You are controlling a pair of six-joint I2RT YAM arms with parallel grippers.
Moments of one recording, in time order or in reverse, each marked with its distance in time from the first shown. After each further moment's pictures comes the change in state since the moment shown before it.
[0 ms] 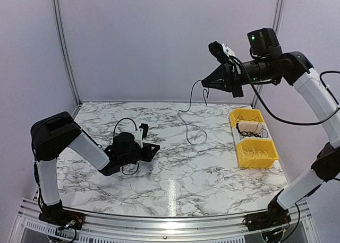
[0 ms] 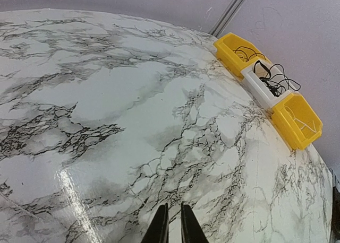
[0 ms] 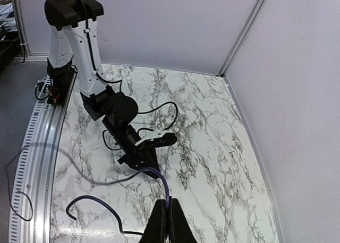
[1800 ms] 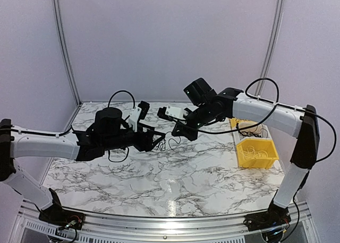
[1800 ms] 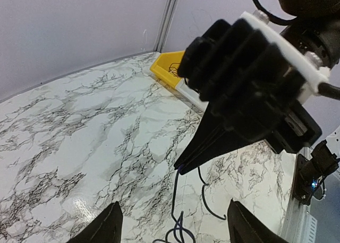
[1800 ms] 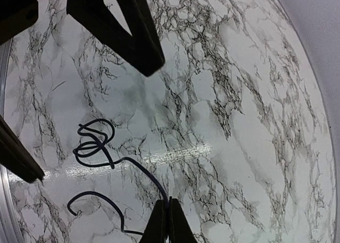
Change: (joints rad) left arm -0.081 -0.550 0.078 -0.579 0.059 0.242; right arm 0.222 0.278 -0.347 0.286 0.445 0.132
